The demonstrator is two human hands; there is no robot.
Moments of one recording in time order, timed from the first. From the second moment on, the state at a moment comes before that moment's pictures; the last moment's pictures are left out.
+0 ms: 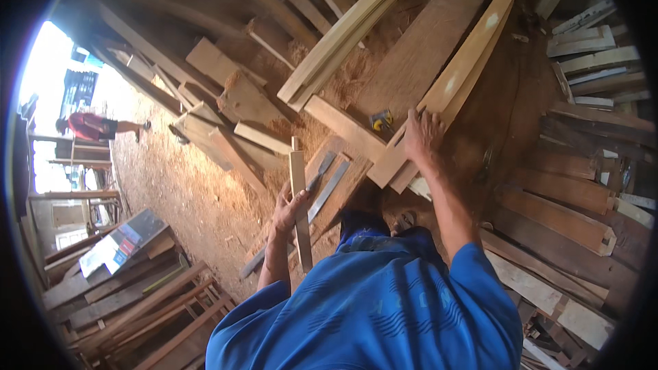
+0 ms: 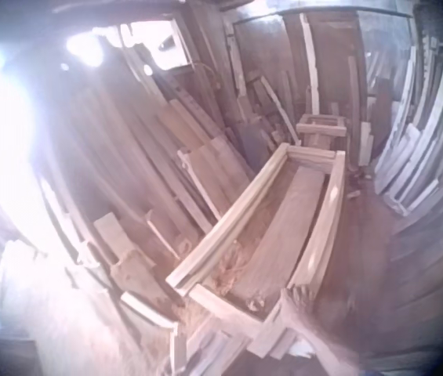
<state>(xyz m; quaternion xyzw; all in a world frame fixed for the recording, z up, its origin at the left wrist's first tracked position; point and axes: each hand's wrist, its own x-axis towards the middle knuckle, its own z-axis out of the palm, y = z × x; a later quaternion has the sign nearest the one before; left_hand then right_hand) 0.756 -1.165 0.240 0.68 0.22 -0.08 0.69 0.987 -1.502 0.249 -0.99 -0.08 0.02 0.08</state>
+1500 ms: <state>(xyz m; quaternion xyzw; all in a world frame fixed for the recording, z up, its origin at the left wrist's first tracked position) 0.579 -1.191 0.187 0.79 0.34 -0.04 0.51 0.764 -1.319 0.015 -0.78 0.03 0.31 0.54</state>
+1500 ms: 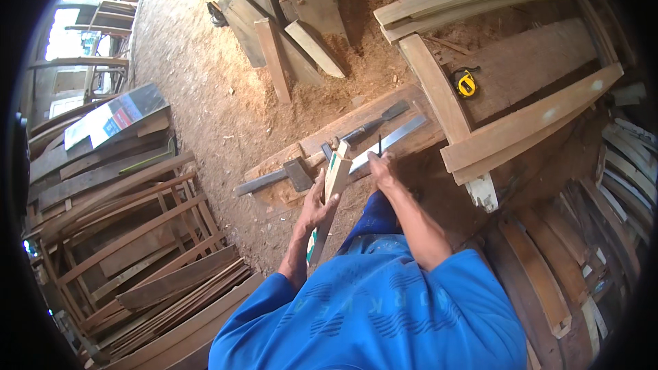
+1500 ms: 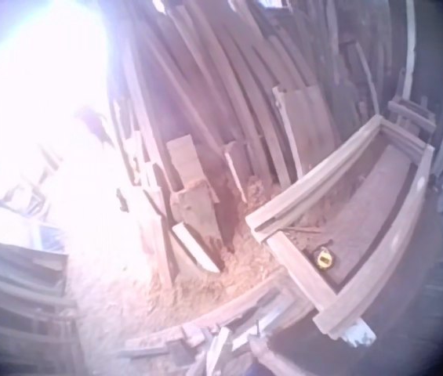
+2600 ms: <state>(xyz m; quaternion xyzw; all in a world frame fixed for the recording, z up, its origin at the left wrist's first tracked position) 0.717 -1.202 0.167 0.88 0.20 -0.11 0.41 0.829 -1.340 0.160 -0.83 -0.09 0.25 0.50</state>
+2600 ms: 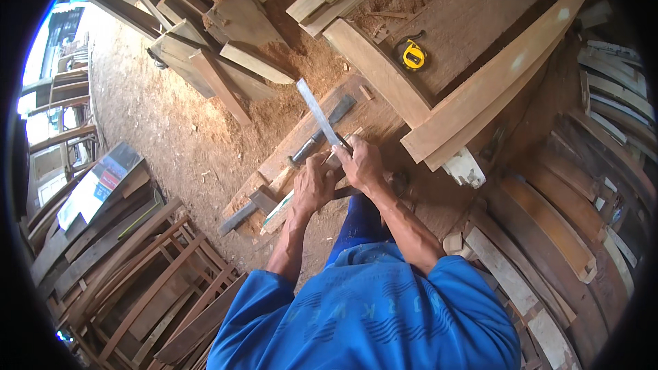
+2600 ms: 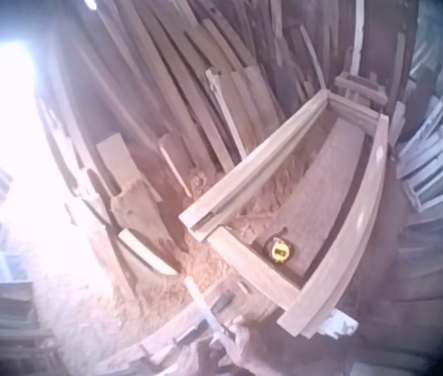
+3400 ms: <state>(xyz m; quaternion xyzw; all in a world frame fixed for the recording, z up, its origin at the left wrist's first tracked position) 0.714 -1.219 0.166 0.94 0.04 -0.10 0.32 0.826 -1.390 0.187 -0.85 -0.15 0.25 0.44</state>
